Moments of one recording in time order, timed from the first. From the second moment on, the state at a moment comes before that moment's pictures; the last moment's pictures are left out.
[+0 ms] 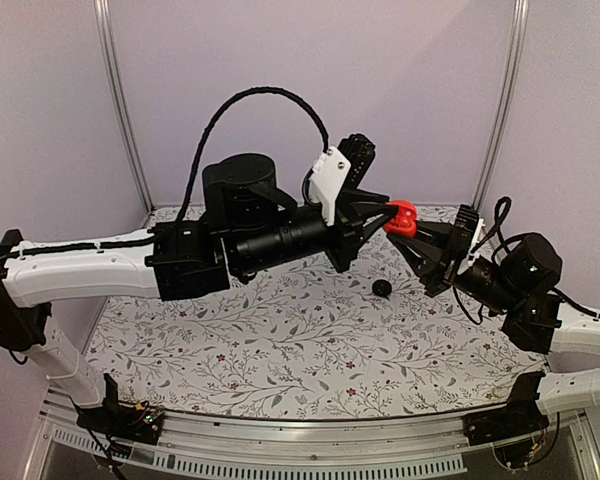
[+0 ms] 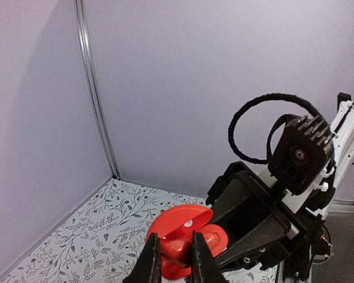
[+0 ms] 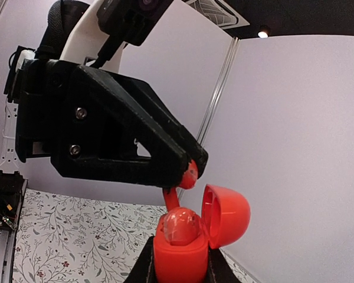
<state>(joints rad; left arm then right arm) -1.27 1.58 1.43 0.18 -0.15 0.09 0.91 0.90 0.55 0.68 -0.18 -0.31</state>
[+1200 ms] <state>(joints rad) -1.27 1.66 1.57 0.02 -0.14 0.01 0.93 0.90 0.48 0.76 -0.08 -0.27</state>
